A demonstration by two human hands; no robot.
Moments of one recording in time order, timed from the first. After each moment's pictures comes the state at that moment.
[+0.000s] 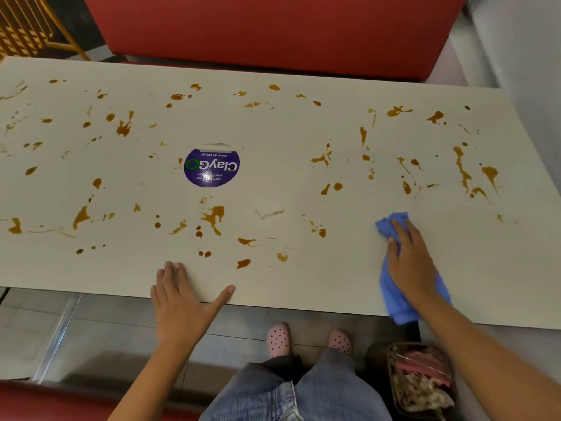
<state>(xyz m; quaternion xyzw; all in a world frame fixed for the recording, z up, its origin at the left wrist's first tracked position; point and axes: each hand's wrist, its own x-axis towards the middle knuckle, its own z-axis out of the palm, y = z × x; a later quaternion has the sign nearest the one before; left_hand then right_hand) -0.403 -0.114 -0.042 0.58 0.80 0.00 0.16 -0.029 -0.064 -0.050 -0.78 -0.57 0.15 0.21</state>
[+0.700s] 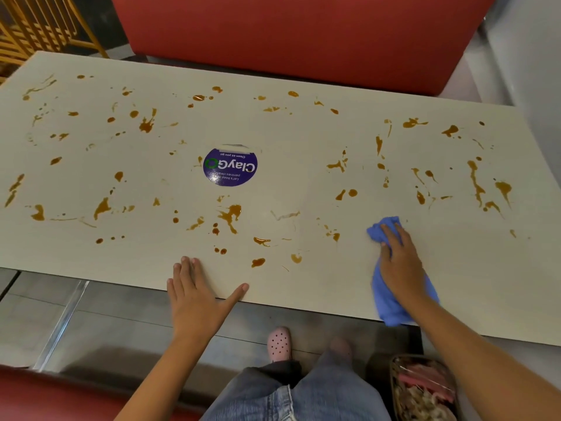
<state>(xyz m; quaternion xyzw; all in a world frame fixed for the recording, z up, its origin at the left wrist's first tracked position) -0.402 -0.115 -0.041 0.57 0.80 0.01 0.17 -0.062 -0.053 -0.053 -0.75 -0.59 0.18 0.22</state>
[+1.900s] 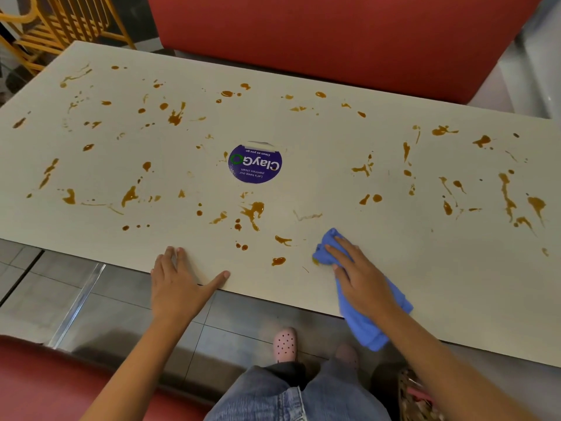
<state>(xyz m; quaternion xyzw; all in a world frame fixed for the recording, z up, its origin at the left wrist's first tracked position) -0.459 -0.104 -0.029 0.53 0.83 0.01 0.17 -0.145 -0.067 -0.053 -0.54 -0.81 0.16 0.17</state>
